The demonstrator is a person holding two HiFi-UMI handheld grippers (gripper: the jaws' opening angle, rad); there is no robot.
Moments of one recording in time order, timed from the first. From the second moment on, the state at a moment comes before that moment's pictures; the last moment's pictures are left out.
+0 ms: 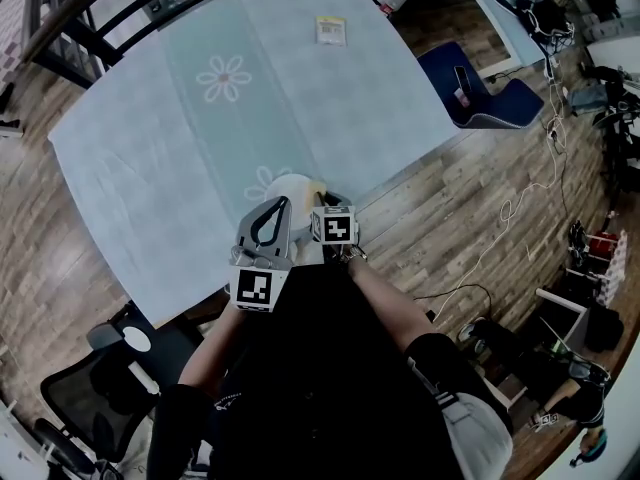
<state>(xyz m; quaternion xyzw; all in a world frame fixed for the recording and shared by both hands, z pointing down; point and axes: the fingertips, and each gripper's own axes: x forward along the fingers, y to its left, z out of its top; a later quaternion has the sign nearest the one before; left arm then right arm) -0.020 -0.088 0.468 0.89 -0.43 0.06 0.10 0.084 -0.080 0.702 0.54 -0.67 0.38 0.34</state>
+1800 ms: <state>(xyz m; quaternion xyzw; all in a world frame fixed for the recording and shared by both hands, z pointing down) -0.092 -0.049 0.468 0.83 -0.54 0.06 0.09 -0.025 -0.060 0.679 0.40 -0.76 0.44 0.27</state>
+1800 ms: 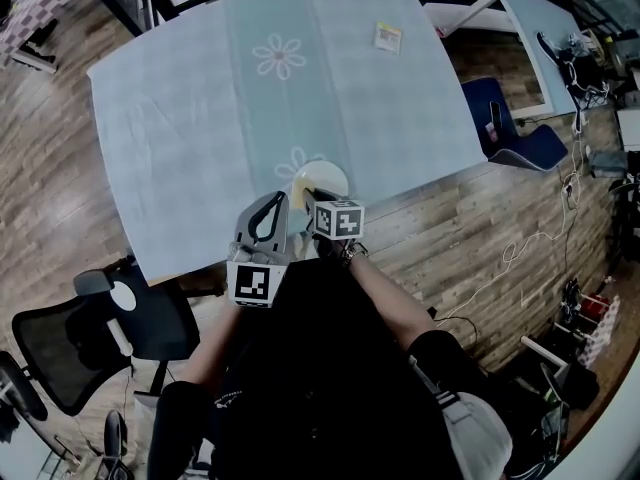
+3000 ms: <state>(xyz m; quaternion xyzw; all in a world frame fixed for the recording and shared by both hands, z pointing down) -0.049 -0.062 0.477 0.87 -0.48 0.06 0.10 0.023 -0.042 0.721 0.43 -0.69 0.48 0.32</state>
